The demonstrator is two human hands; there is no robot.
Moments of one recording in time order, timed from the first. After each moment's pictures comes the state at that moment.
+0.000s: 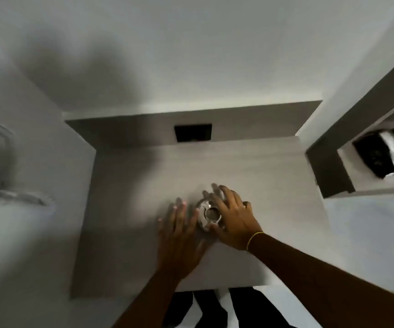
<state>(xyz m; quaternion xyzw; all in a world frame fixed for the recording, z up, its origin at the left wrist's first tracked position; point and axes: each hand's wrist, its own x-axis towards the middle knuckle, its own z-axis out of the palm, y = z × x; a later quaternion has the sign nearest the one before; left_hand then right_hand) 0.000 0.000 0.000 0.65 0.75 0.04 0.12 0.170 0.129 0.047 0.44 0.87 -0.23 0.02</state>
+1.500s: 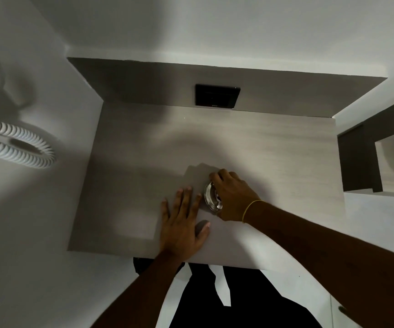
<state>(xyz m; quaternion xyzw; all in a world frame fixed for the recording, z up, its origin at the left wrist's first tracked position) 0.011 -0.031 -0.076 0.60 0.79 0.07 0.12 0.129 0.156 0.047 0.32 0.90 -0.22 0.20</state>
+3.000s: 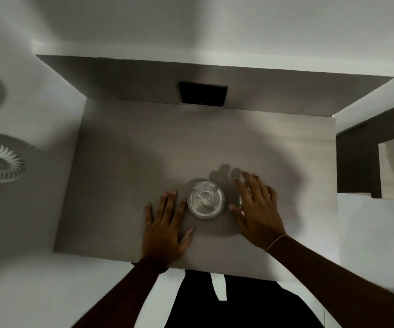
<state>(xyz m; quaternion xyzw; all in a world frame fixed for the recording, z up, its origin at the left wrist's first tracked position) 0.013 -0.032 -0.072 0.60 0.79 0.07 0.08 0.238 0.167 -0.006 0.42 0.88 -0.20 0.03</state>
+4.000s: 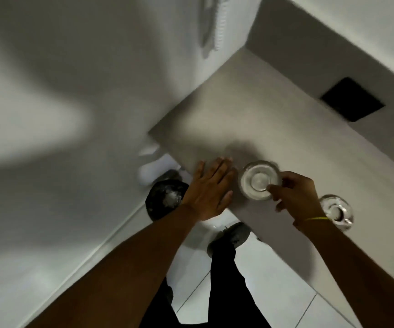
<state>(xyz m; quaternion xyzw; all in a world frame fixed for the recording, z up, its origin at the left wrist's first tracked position) 0.007 -0.139 -0.062 0.50 0.85 0.11 0.11 0.129 0.070 0.046 0.47 0.72 -0.51 0.00</state>
